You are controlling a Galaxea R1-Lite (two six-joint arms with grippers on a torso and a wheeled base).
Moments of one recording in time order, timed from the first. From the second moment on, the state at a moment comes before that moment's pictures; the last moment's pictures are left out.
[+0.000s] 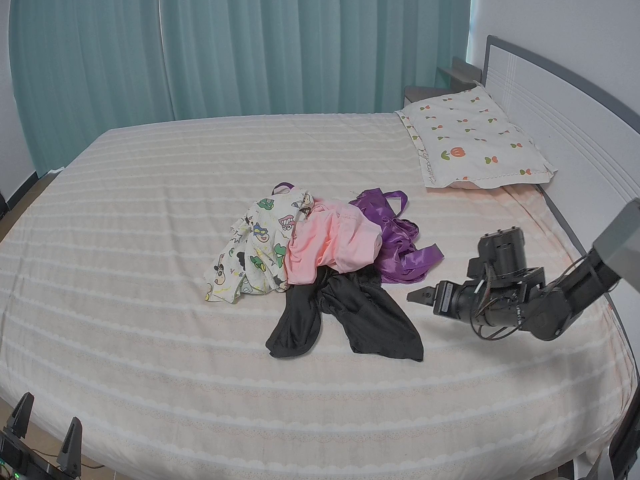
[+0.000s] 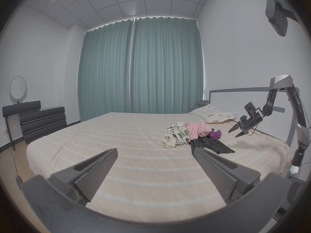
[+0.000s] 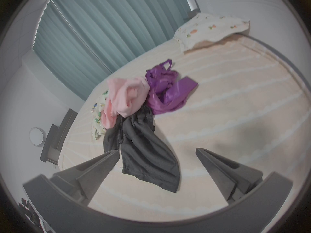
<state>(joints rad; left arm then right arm) 0.00 0.02 -0.02 0.00 0.00 -0.02 0.37 2.02 -0.85 -0.55 0.05 0.53</state>
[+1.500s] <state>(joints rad) 0.00 0.02 -0.02 0.00 0.00 0.00 0.49 2.32 -0.88 -0.77 0.12 0.67</state>
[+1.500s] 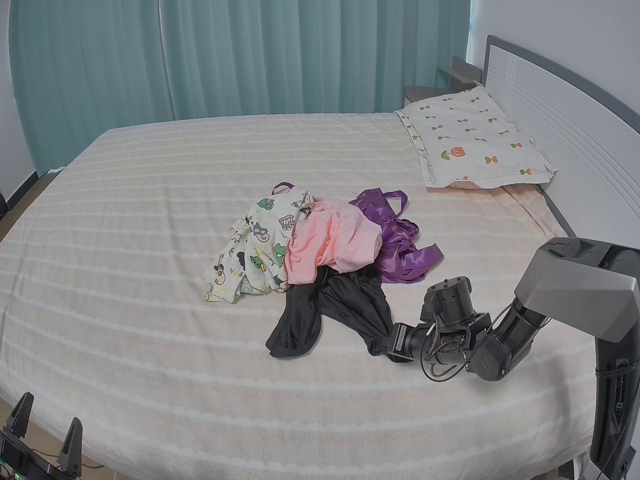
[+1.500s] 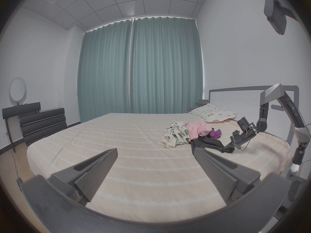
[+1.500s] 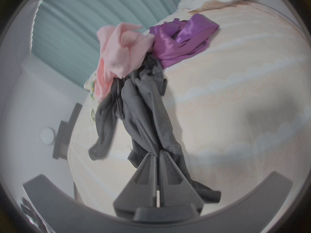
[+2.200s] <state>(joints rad) -0.03 0.42 -0.27 -0.03 -0.07 0.02 0.50 2.27 -0.67 -1.13 0.12 0.89</state>
